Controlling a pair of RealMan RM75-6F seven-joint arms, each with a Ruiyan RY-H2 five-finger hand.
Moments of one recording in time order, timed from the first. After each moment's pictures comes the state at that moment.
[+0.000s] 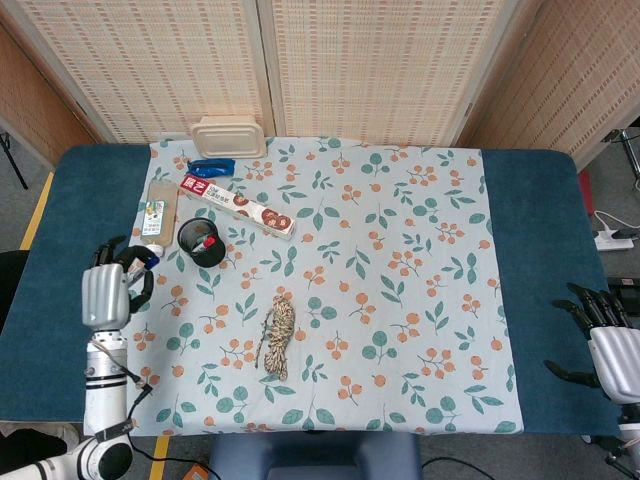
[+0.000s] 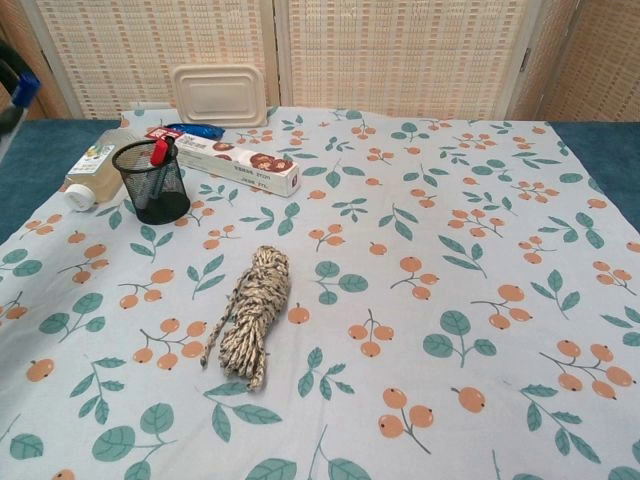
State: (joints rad) left arm -0.40 -1.50 -0.36 -1.61 1.23 1.47 0.19; right arm 0.06 -0.94 0.03 -1.74 -1.50 1.42 0.07
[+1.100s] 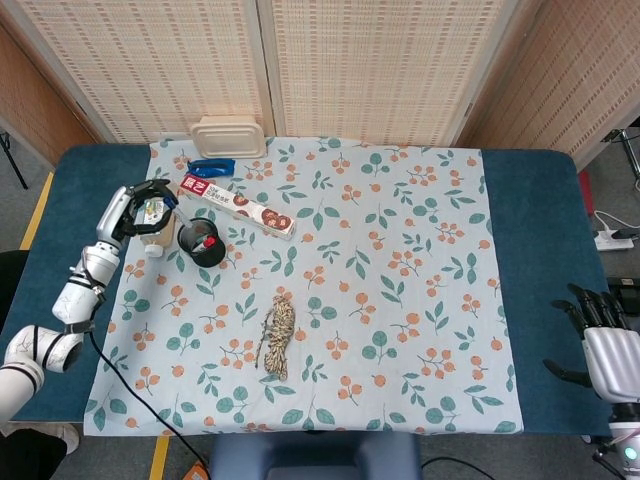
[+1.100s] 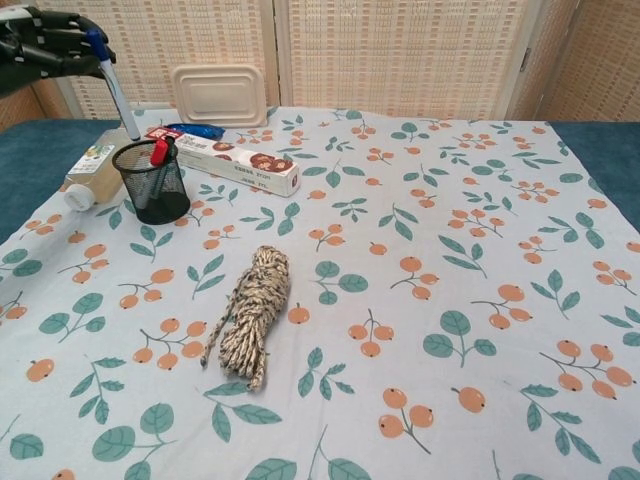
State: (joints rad) left arm -0.77 -1.51 -0.28 -0.71 1.55 0.87 -1.54; right arm 0.06 -0.98 0.04 -1.79 -1.42 1.42 -0.11
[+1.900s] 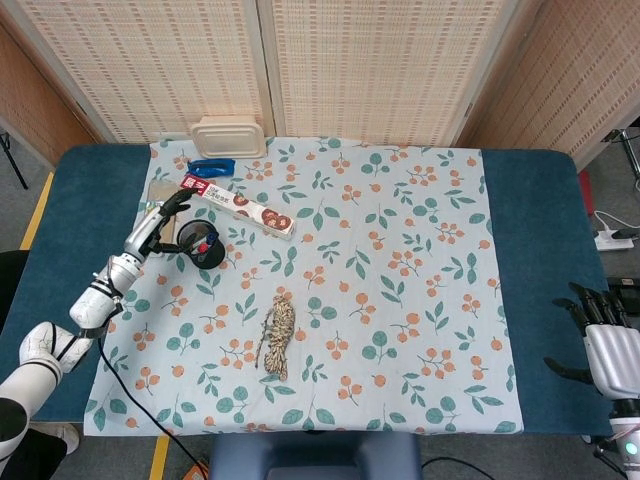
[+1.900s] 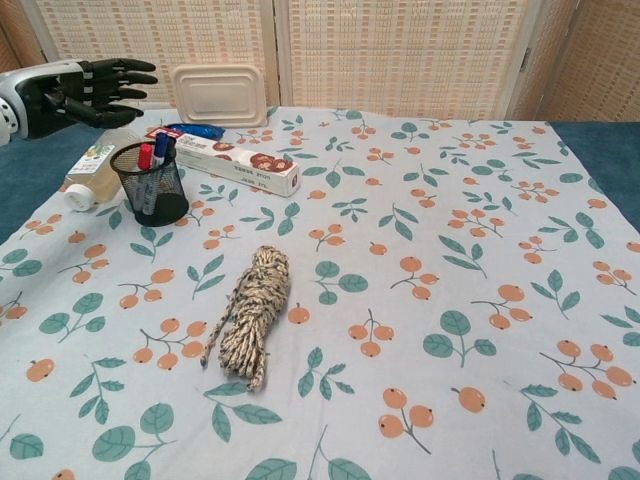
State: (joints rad) left arm -0.84 -1.61 -0.07 -0.53 1.62 0.94 -1.67; right arm 0.06 -0.98 0.05 -1.78 -1.41 1.40 -0.07
